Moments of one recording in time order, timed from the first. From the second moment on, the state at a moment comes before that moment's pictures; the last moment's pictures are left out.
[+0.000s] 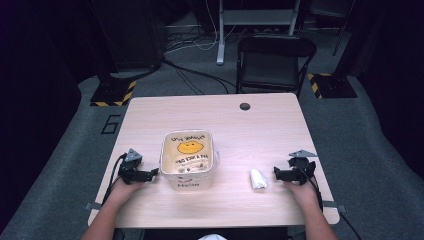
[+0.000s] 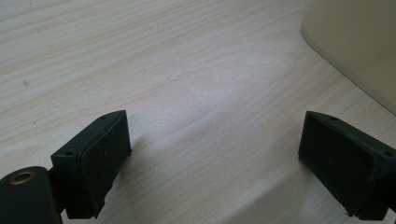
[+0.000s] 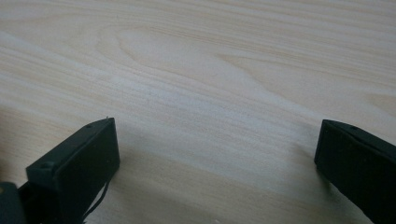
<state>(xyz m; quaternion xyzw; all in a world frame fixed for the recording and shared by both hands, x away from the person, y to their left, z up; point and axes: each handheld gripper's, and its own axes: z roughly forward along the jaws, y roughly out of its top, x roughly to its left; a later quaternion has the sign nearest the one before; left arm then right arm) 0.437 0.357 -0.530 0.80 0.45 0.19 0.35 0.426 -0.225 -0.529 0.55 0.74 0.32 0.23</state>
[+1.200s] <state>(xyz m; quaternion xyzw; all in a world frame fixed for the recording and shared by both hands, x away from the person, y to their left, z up) 0.437 0.357 -0.530 0.80 0.45 0.19 0.35 0.423 -0.234 -0.518 0.56 0.74 0.31 0.21</state>
